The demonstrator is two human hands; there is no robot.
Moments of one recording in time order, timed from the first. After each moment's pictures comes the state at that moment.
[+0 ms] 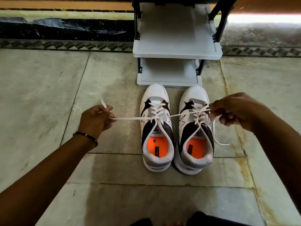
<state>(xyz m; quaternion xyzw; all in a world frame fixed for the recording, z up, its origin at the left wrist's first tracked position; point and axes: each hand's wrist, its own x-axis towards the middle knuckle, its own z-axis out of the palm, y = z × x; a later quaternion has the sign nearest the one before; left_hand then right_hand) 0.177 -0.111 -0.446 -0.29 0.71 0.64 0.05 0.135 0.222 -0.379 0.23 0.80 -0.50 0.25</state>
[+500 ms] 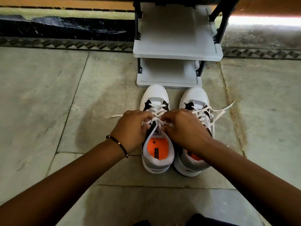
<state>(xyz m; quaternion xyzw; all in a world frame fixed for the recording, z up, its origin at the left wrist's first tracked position) 0.184 -0.041 -0.438 0.09 0.95 0.31 0.04 0.173 0.127 -0.417 -0.18 0.95 -0.25 0.12</state>
